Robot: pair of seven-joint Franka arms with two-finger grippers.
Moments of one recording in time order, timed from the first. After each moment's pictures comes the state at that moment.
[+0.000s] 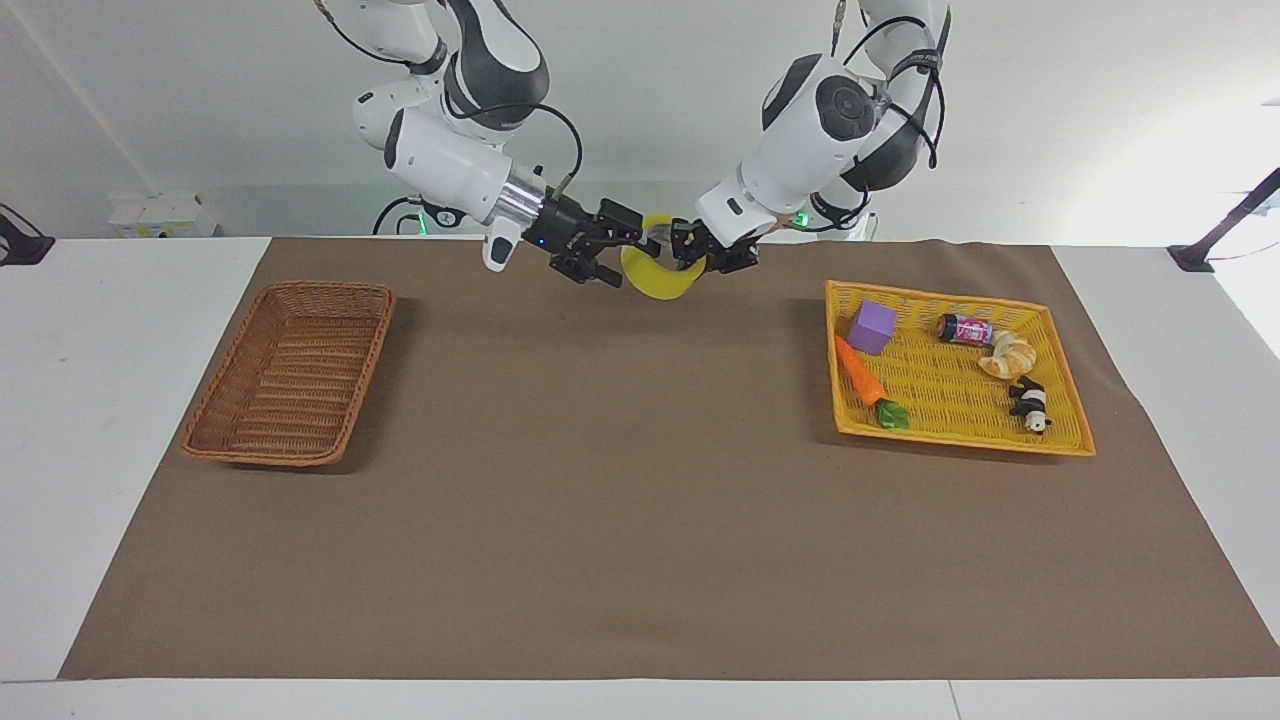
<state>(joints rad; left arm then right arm) -0.48 -0.04 -0.19 -1.95 -0.47 1.90 -0.32 0.61 -0.20 -0.14 -2.29 1.17 2.29 -0.07</state>
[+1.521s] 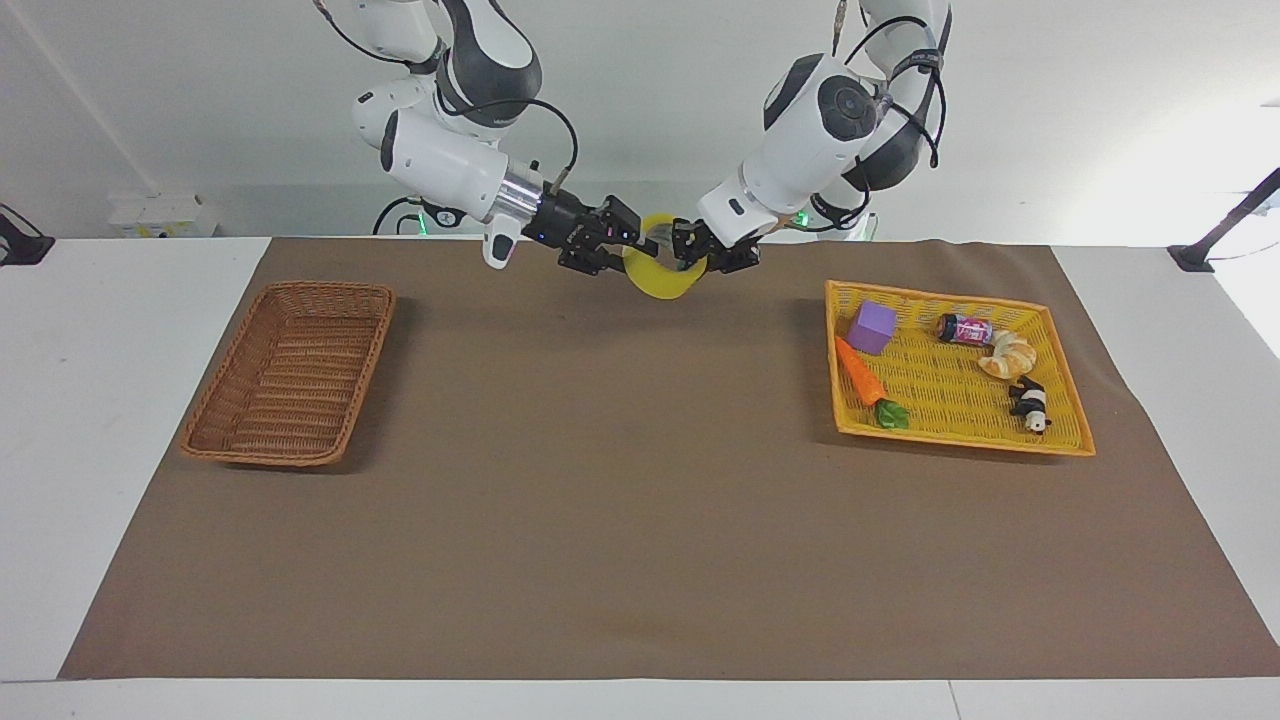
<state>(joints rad) -0.48 -0.04 -0.19 -1.95 -0.47 1.90 -0.32 0.61 -0.22 -0.15 -2.30 1.17 2.24 -0.09</state>
